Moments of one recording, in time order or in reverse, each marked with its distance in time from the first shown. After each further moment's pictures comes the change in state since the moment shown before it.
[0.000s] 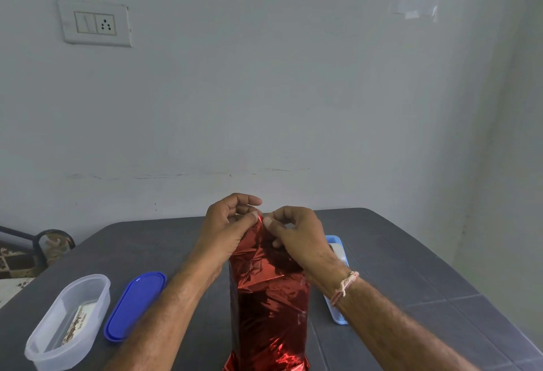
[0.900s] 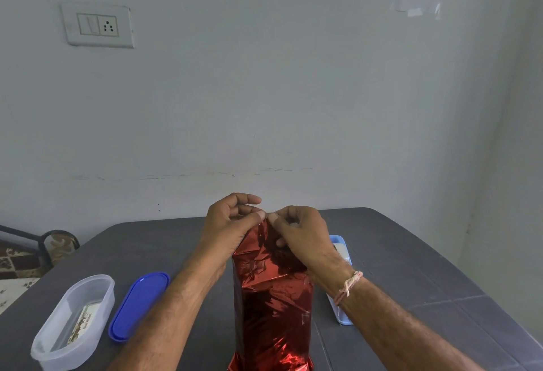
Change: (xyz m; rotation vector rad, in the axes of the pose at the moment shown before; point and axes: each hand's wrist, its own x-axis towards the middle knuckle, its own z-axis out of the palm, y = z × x) left_hand -0.002 0.010 0.000 -0.018 0.031 -0.071; right_hand 0.003 -0.003 -0.001 -0.027 0.018 0.022
